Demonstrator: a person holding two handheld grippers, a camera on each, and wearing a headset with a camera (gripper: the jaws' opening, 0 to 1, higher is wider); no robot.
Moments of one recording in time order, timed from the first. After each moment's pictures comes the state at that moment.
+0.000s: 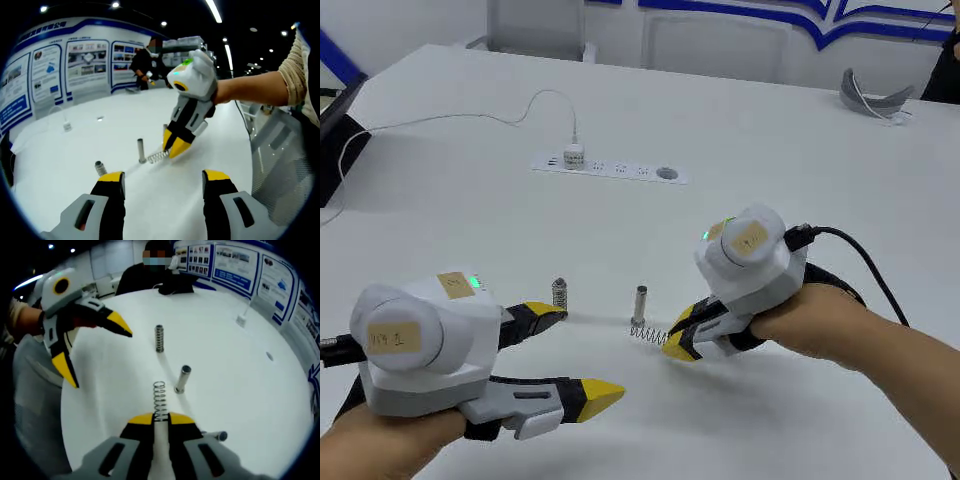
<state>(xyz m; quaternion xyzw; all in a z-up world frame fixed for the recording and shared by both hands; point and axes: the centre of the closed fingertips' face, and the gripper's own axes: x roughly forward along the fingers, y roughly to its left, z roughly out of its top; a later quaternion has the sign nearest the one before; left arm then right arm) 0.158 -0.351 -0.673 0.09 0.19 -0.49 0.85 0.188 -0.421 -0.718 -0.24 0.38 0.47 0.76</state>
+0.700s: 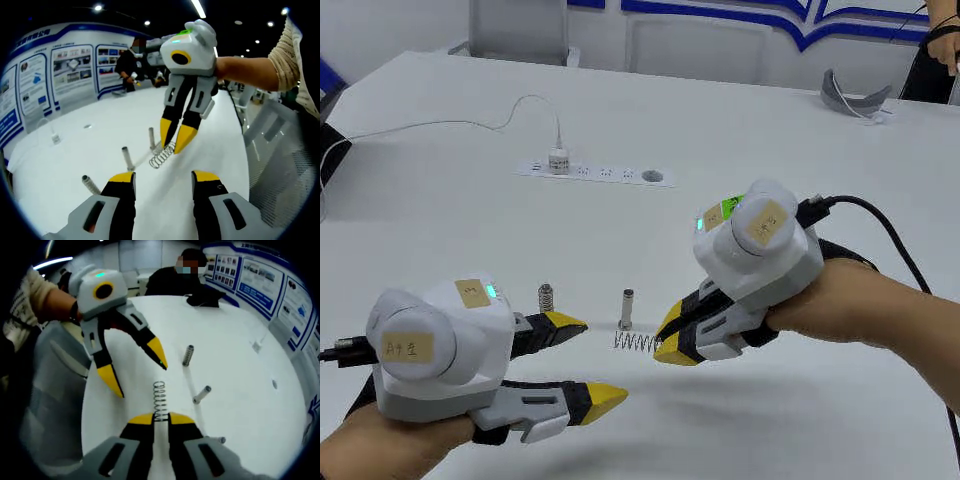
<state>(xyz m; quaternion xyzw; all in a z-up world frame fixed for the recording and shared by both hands) 0.147 -0.371 -0.670 0.12 0.17 -0.53 0.82 0.153 -0.405 -0.678 -0.29 0.34 0.54 0.71</state>
